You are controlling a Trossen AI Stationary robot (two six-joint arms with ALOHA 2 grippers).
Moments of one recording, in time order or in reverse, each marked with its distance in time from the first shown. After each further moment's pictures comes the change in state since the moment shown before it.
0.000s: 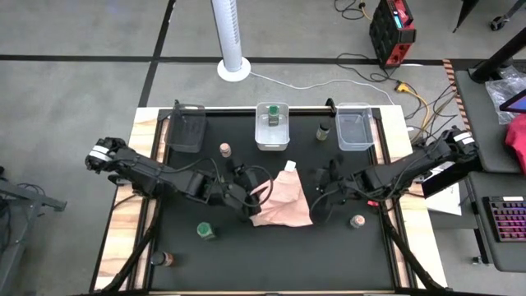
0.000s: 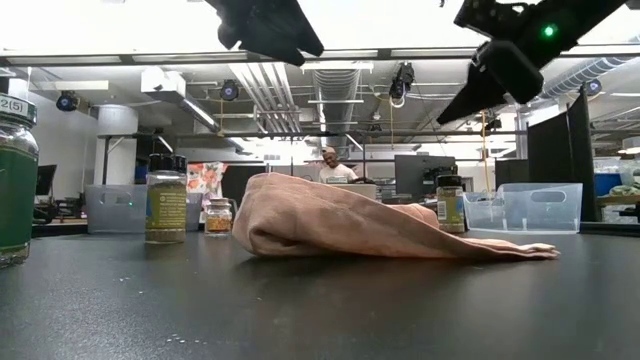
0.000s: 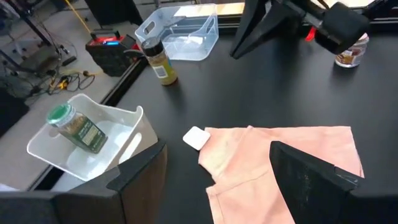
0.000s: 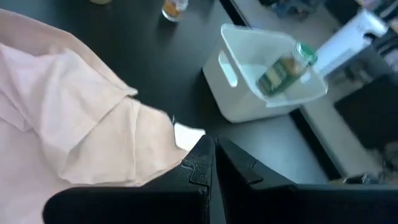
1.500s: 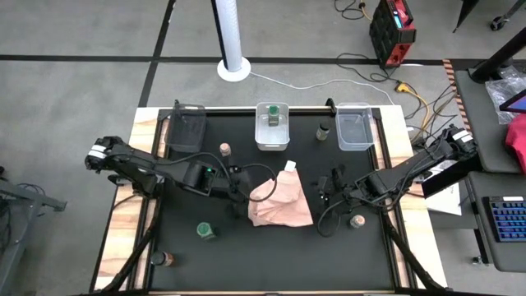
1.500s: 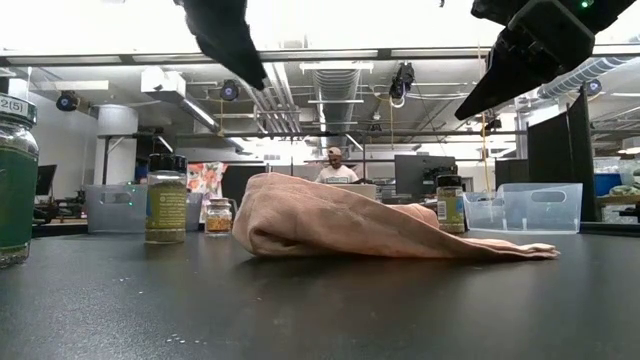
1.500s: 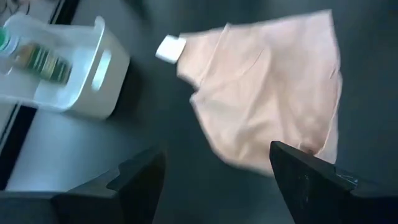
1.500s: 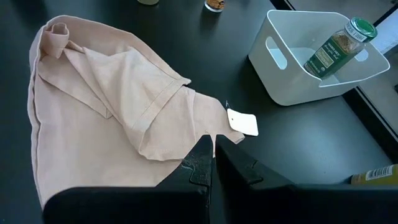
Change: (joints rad) left arm 0.042 -0.013 0.143 -0.536 0.287 -0.075; right arm 0.106 -0.006 0.035 -0.093 -0.088 0.183
